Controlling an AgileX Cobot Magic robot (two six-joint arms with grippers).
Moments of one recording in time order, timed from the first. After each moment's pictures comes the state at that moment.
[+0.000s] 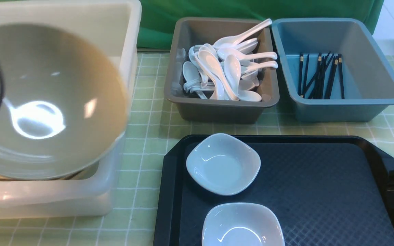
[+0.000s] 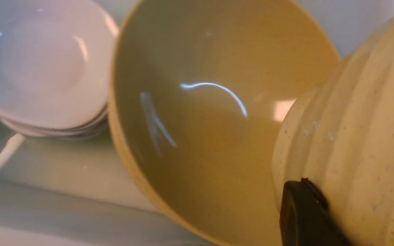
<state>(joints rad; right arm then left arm) 0.35 0.64 -0.88 0.78 0.84 -0.87 0.46 1.11 -1.10 -0.38 1.11 0.20</state>
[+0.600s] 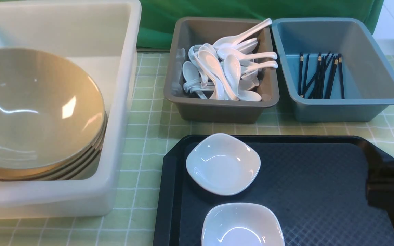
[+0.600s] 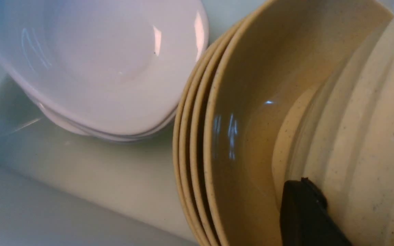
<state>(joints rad) 0.35 0.68 -0.88 0.94 0.86 -1.02 0.54 1.28 -1.06 -0.42 1.01 0.19</state>
